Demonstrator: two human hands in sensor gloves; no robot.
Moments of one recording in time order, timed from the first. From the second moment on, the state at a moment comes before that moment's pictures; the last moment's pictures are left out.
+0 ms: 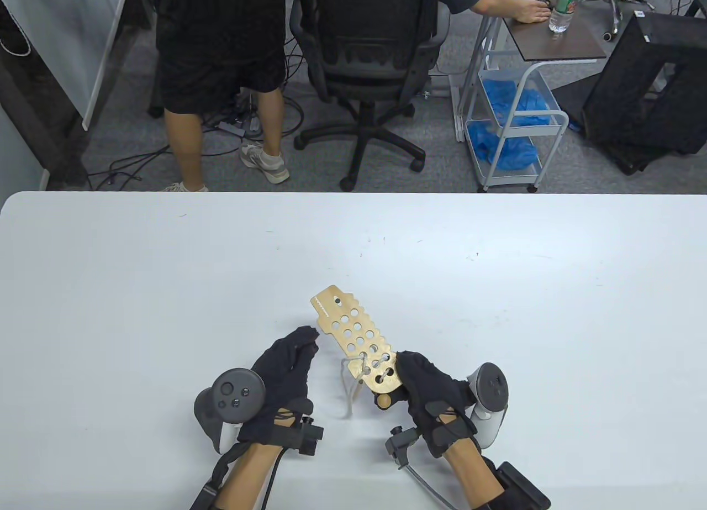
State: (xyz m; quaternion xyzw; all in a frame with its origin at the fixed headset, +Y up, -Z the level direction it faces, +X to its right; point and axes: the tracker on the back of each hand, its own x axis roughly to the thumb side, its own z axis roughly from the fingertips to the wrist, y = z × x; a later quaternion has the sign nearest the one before) left_hand -0.181 -0.709 -0.248 0.12 -0.03 0.44 0.89; right_hand 0.117 -0.763 -0.255 0.04 0.03 0.62 0.79
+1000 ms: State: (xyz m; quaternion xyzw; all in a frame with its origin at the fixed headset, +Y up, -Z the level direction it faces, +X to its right) left_hand -0.138 -0.736 -0.258 -0.16 -0.24 0.46 0.84; right_hand 0.109 -0.755 -0.256 0.12 0.05 0.58 0.80
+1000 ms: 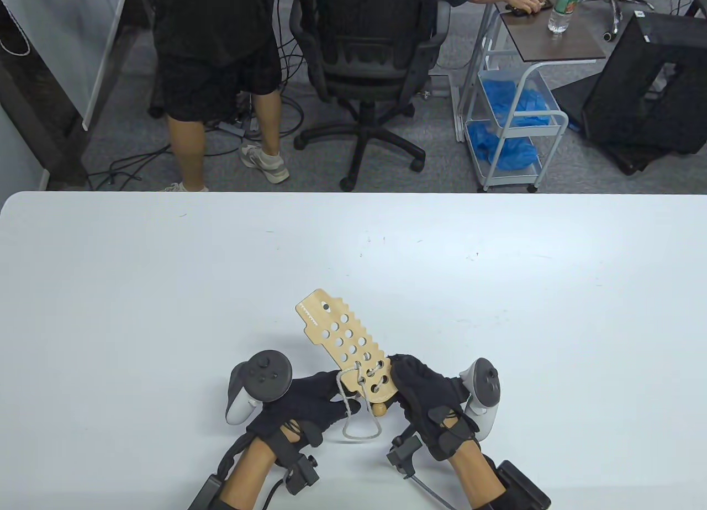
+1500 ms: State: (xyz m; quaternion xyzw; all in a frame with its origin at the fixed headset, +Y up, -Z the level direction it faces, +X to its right) left_hand -0.165 -0.724 -0.262 -0.05 -0.18 0.48 0.86; right_hand 0.139 -0.768 -0.264 0.02 0.01 0.61 0.79
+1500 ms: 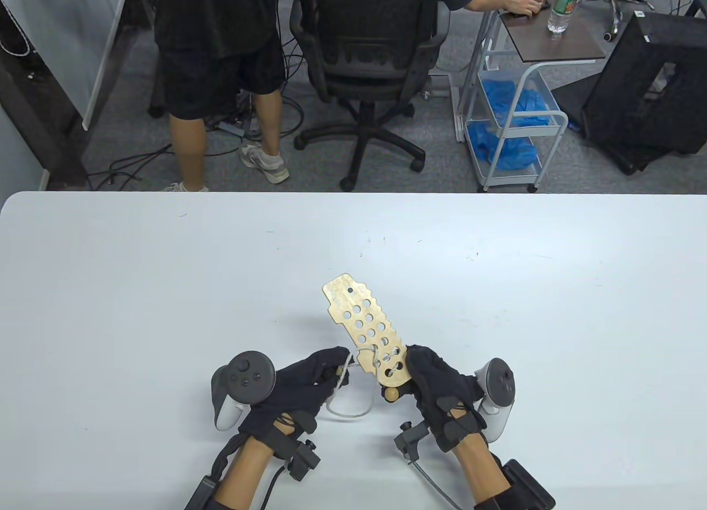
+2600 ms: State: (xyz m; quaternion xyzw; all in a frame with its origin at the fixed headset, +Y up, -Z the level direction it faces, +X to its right) left_hand -0.270 -0.738 -0.269 0.08 0.11 0.55 0.82; right_hand 0.204 -0.786 -0.271 -0.12 -0.07 0.48 0.87
